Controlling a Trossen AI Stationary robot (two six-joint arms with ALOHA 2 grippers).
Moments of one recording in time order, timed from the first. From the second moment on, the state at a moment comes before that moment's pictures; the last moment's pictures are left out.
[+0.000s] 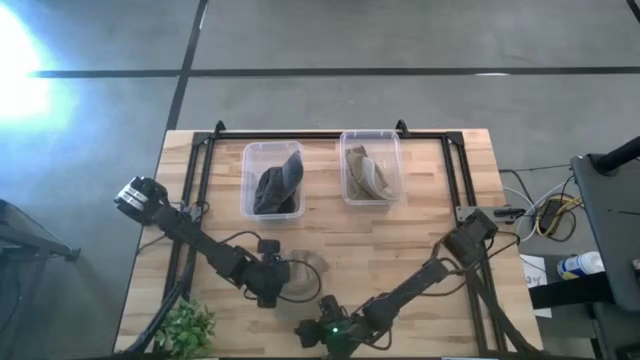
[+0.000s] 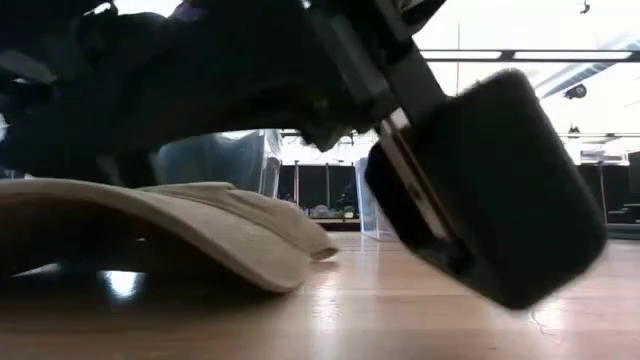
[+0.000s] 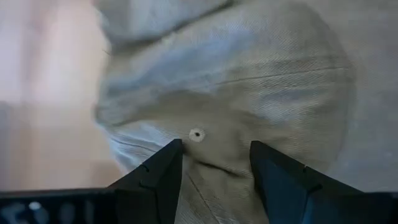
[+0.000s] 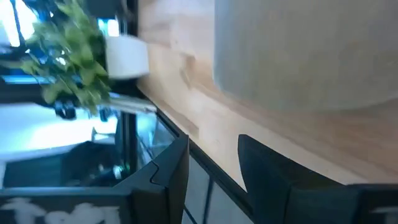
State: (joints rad) left arm -0.57 1.62 0.88 -0.37 -0.34 -0.46; right arm 0.64 2.33 1.63 0.10 0.51 1.86
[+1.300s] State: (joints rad) left arm -0.65 1.56 1.03 -0.26 -0.23 -0.60; right arm 0.56 2.09 1.62 -0.35 0.53 1.52
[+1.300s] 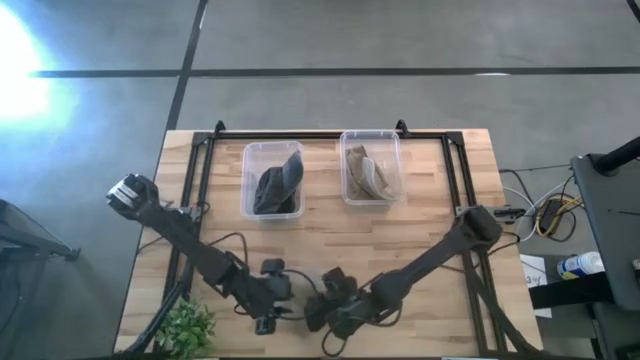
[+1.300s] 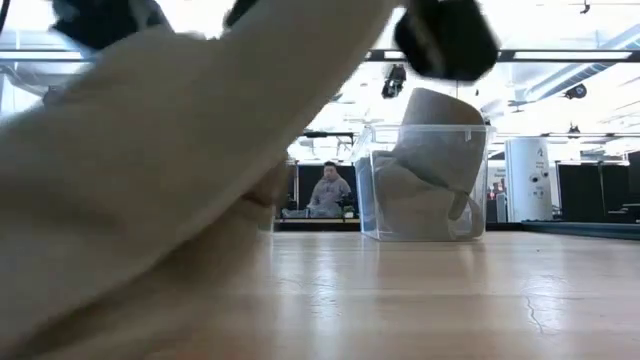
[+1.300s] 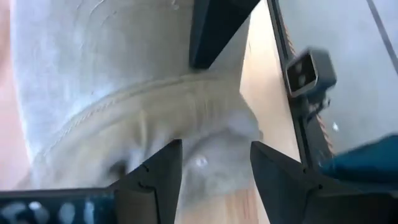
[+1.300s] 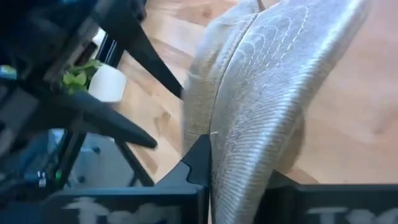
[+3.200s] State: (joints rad) left arm -0.74 1.15 1.08 -0.62 -0.74 -0.90; right arm -0.18 1.56 1.43 -1.10 0.32 0.99
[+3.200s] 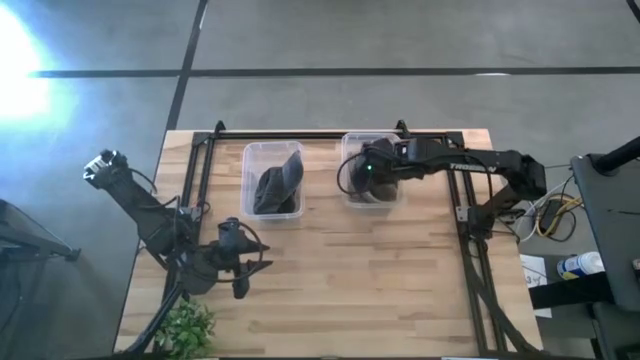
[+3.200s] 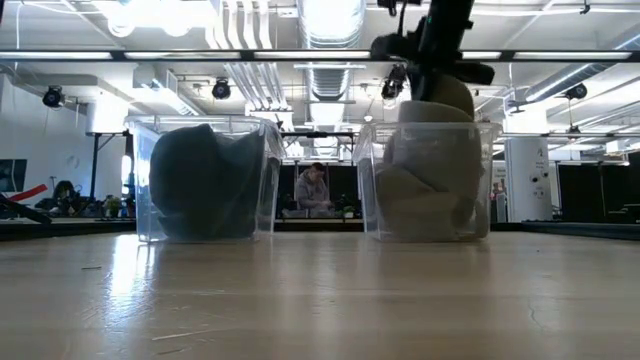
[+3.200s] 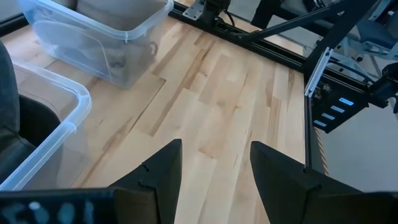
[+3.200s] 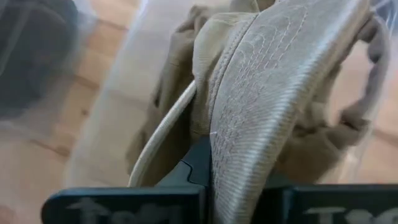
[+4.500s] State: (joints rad) left arm -0.73 0.84 1.17 -0.57 -0.67 -0.62; right arm 0.13 1.35 1.49 -0.83 0.31 0.71
